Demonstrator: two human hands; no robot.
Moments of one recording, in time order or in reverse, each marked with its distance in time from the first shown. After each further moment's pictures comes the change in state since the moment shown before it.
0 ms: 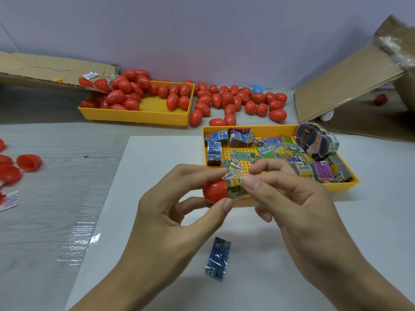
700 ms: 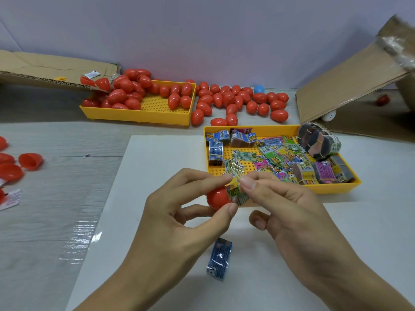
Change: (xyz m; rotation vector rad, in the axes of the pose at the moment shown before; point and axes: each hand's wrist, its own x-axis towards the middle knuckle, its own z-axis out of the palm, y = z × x) left_hand -0.003 0.002 0.001 0.070 -0.007 -0.054; right_hand -0.002 -0.005 0.005 0.159 -0.038 0.265
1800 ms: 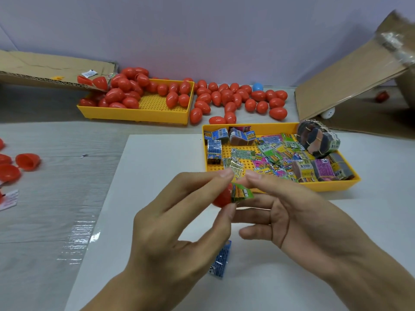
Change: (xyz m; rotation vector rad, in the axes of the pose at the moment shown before) left_hand -0.004 0.005 0.006 0.485 0.103 0.448; right_hand 0.005 -0.015 -0.008 0.242 -0.227 0.330
